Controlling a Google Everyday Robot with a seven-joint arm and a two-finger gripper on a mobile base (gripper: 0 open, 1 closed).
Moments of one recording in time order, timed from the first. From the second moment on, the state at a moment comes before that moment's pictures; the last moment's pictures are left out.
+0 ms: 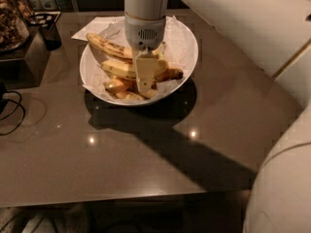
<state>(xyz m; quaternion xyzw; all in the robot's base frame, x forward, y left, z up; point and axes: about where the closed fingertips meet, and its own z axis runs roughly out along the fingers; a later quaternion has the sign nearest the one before) 0.556 0.016 0.907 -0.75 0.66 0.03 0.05</state>
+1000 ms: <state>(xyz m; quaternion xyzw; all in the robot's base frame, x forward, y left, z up) 0.563 0.016 0.898 -0.75 0.66 0.03 0.06</state>
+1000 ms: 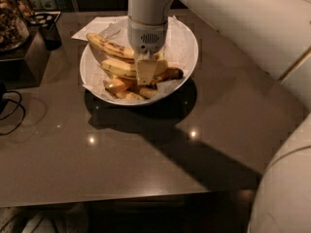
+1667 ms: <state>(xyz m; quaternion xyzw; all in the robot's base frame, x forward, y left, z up) 0.533 0.027 0.937 -0.74 0.67 -0.01 0.08</state>
